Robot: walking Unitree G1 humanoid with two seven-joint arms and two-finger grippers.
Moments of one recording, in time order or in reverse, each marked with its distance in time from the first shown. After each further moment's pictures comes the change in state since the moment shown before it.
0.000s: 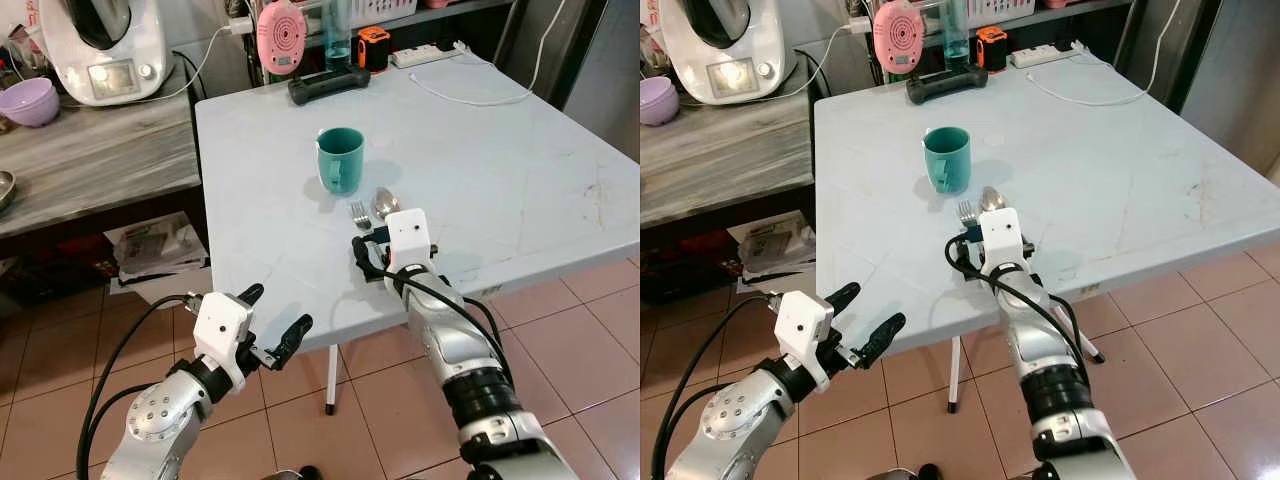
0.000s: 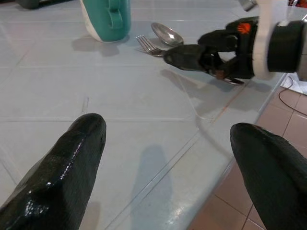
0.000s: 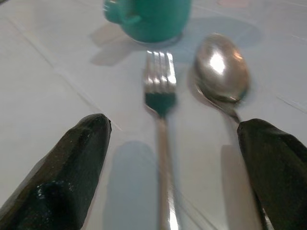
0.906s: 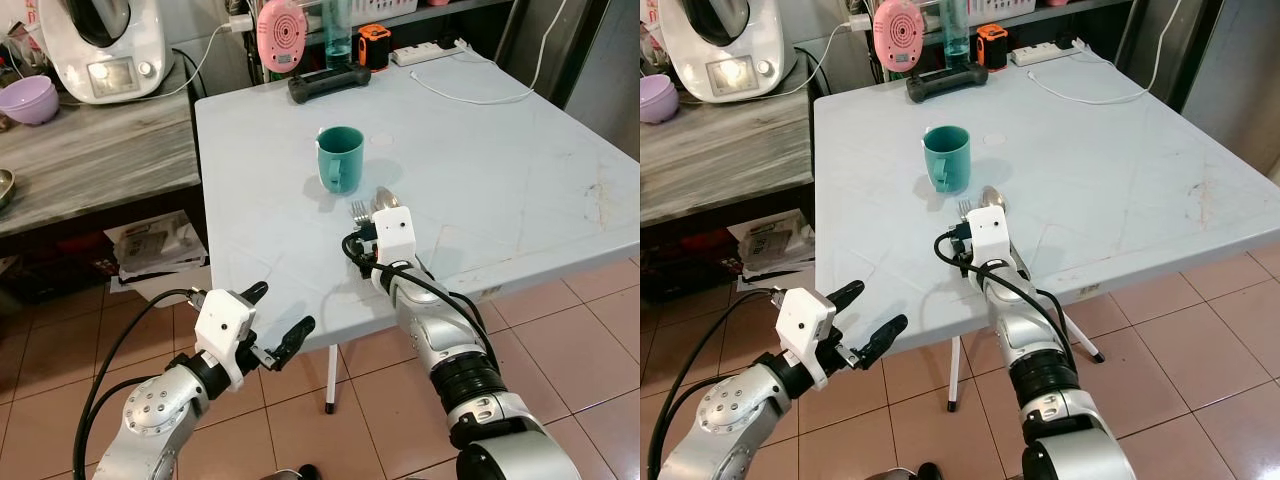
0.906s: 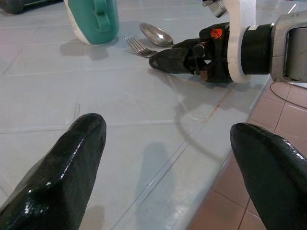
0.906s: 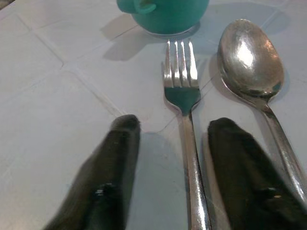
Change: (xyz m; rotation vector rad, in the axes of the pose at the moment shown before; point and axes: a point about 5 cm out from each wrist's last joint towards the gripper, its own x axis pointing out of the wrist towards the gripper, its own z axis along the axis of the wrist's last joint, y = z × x) left arm 0.001 0.003 0.005 0.040 0.006 -0.057; right arm 0.008 0.004 -0.006 0.057 0.037 0.014
